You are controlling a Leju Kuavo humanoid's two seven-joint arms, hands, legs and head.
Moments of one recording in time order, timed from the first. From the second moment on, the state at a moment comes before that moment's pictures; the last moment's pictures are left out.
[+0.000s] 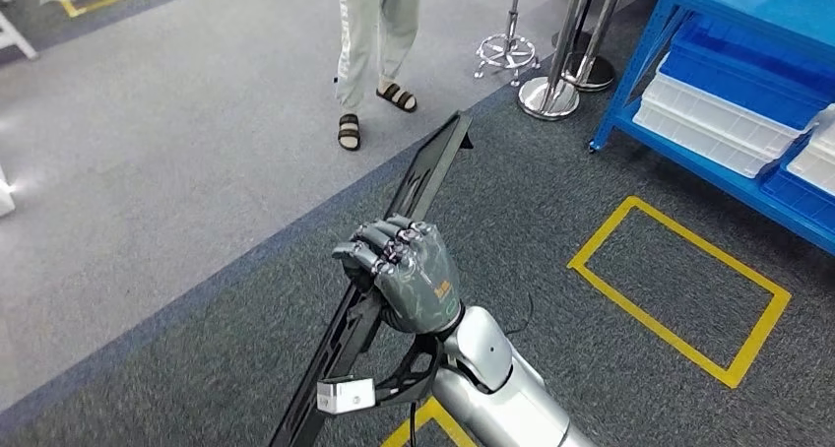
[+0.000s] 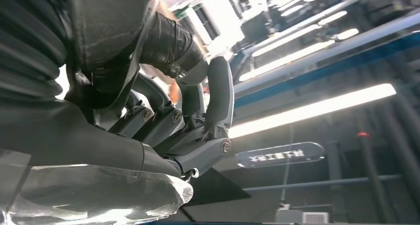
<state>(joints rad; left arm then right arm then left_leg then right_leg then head) -0.16 -0.22 0.95 -0.21 -1.01 0.06 -0.43 -0.40 0.10 0.68 -1.47 1.04 -0.66 -0.25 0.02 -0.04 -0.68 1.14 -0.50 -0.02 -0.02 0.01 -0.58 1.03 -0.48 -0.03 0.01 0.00</state>
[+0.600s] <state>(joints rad) -0.16 -0.21 0.95 -0.21 -1.01 0.06 -0.44 -0.40 0.09 0.68 -1.48 1.05 -0.66 -0.23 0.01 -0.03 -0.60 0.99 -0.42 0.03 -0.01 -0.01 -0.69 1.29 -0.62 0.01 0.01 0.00</state>
